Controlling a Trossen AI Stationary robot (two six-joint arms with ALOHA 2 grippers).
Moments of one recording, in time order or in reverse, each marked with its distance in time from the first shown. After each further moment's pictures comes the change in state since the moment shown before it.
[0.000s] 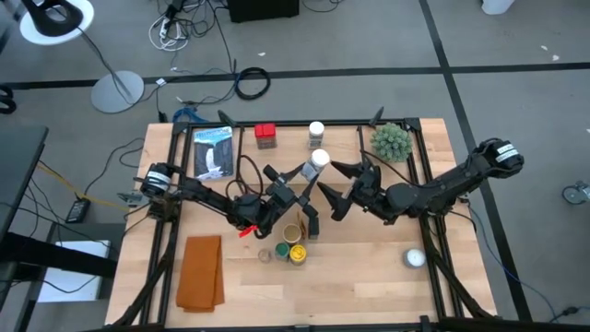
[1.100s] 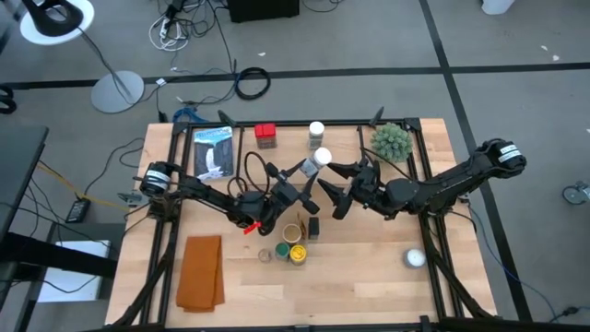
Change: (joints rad) left arm 0.007 -0.003 0.002 -0.077 -0.006 0.156; right arm -0.043 -0.023 0.000 -0.043 -0.106 0.063
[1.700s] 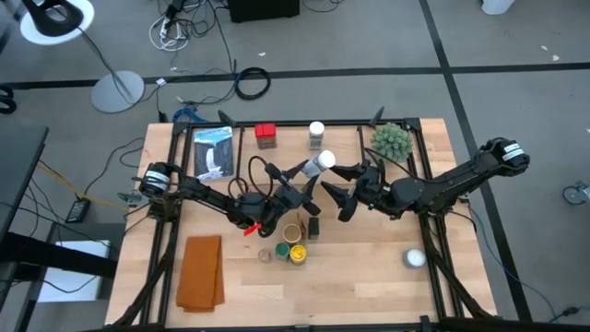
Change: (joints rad) left arm -0.014 0.002 0.025 -0.025 -0.008 0.130; right arm 0.023 -0.060 -0.002 -0.072 -0.020 0.041
